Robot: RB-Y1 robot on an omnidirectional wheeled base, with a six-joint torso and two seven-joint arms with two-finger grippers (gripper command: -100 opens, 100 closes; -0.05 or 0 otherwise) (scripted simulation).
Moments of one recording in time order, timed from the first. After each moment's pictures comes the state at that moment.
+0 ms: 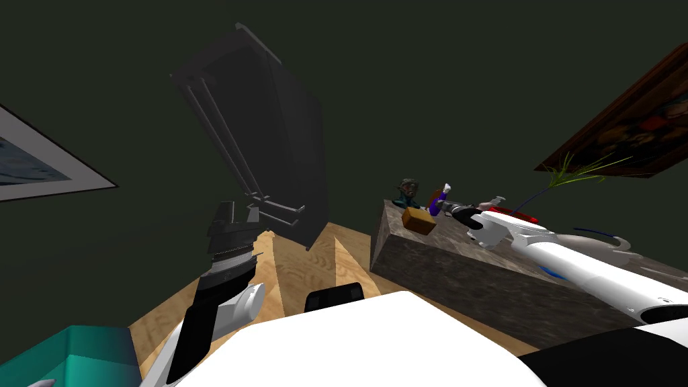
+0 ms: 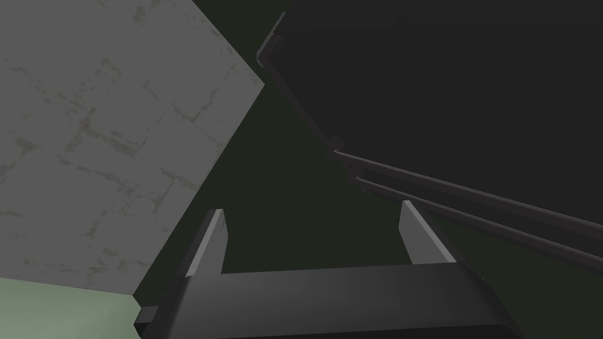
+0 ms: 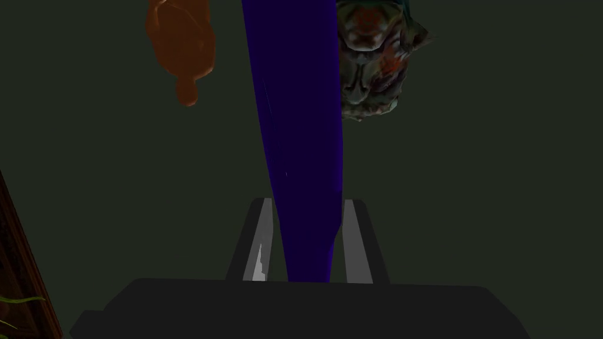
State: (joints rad) left arm 0.50 -0.01 0.07 -2.32 -0.03 -0.46 0.05; right arm 0.23 -1.39 -0.08 -1.27 0.17 0.14 -0.04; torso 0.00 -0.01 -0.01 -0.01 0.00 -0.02
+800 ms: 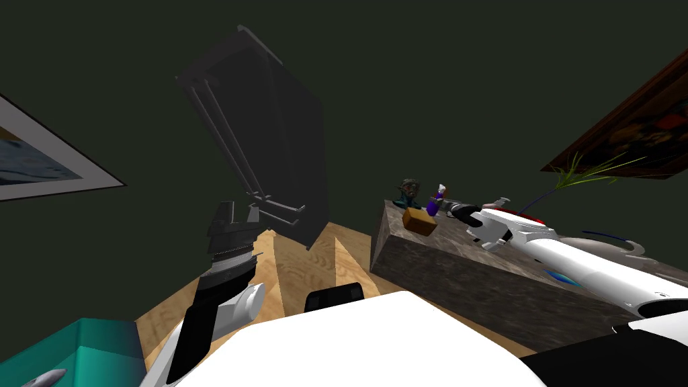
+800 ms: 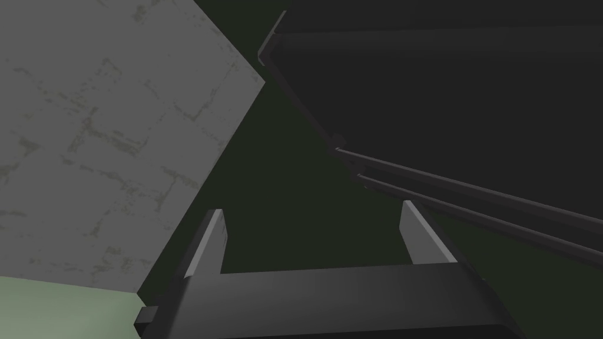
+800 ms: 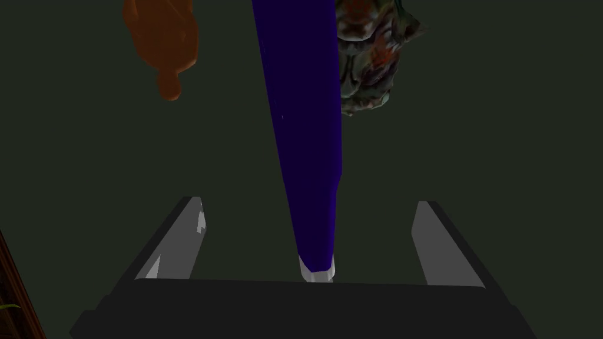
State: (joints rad) left arm 0.50 -0.01 0.07 -2.32 -0.03 -0.46 0.05; right arm 0.21 -1.41 -0.06 -1.26 0.15 0.13 -0.03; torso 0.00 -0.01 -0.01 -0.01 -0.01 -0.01
